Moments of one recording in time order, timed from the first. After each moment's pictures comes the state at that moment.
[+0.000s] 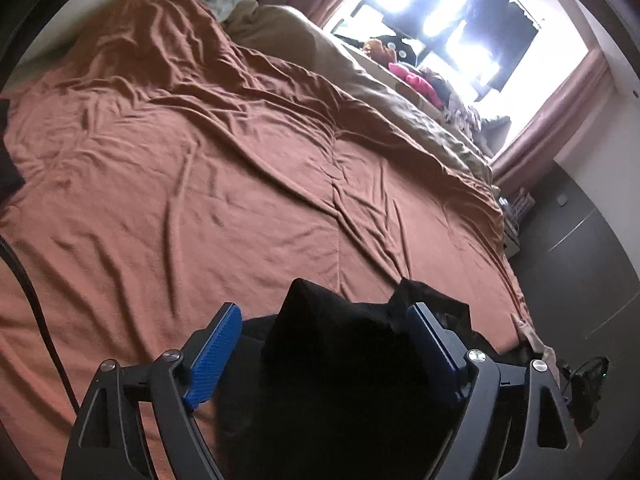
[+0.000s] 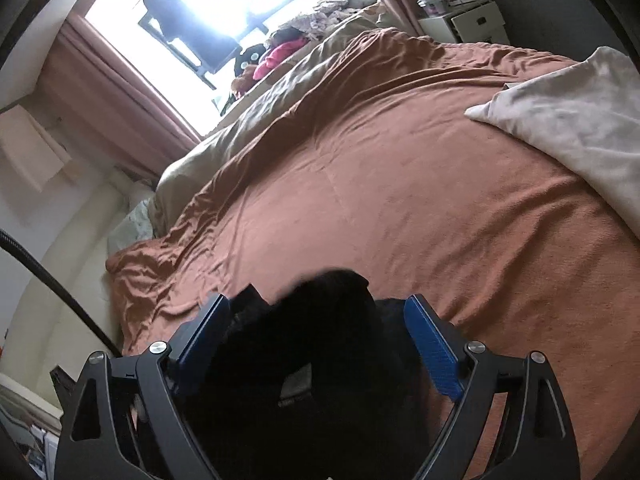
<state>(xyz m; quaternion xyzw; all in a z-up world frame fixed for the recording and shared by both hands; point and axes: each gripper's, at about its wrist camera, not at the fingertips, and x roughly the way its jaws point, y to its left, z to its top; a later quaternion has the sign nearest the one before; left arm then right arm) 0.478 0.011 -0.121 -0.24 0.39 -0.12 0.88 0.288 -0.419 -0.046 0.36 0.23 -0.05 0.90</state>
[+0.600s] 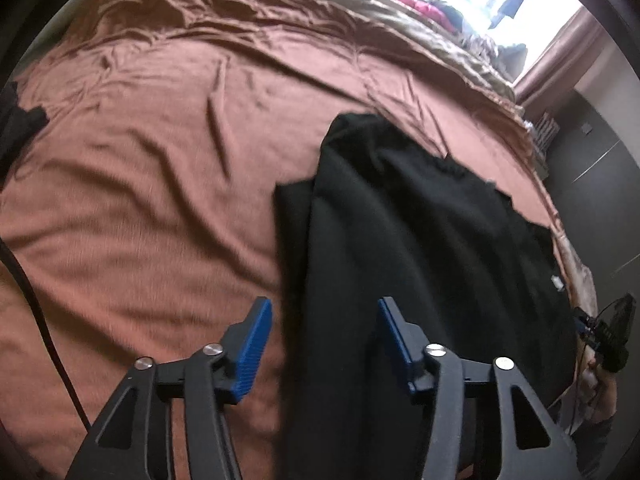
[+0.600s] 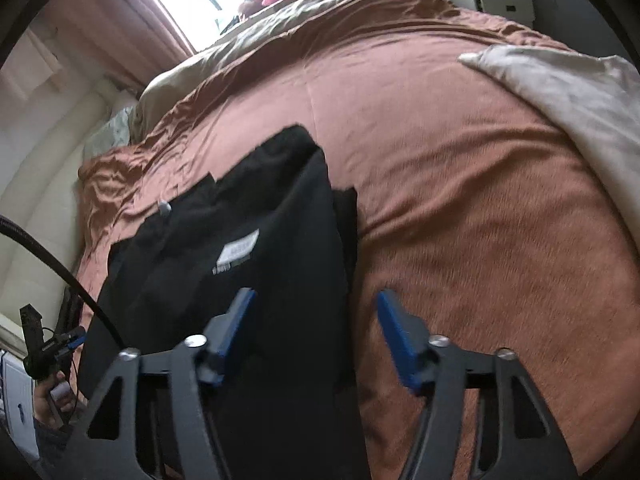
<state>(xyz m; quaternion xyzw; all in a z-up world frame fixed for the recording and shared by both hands) 0.421 0.010 -0.186 -0.15 0.51 -0.11 0.84 0.270 -0.398 -0.061 0.27 0.36 -0.03 0.89</state>
